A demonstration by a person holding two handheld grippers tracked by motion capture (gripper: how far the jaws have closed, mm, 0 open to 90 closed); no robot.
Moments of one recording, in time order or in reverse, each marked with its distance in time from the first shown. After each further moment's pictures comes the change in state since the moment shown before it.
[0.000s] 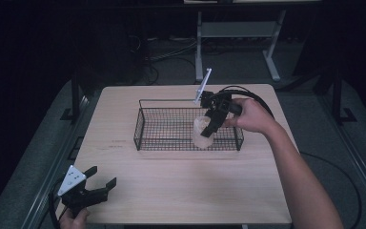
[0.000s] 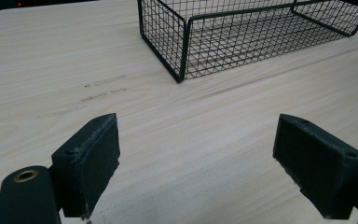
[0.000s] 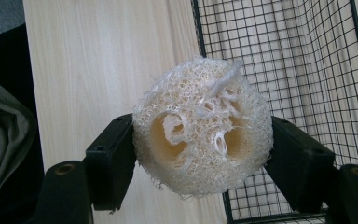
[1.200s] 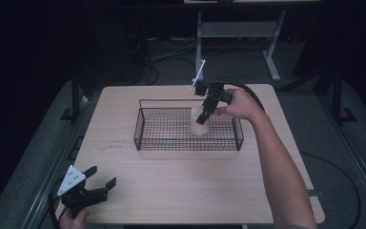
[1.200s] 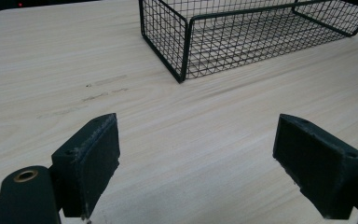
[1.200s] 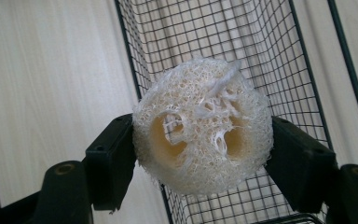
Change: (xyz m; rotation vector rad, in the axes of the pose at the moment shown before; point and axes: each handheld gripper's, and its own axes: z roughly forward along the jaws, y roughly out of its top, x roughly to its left) left arm 0.001 0.000 0.000 -0.003 0.003 0.000; right arm -0.055 0.015 0.020 0.024 -0.030 0.098
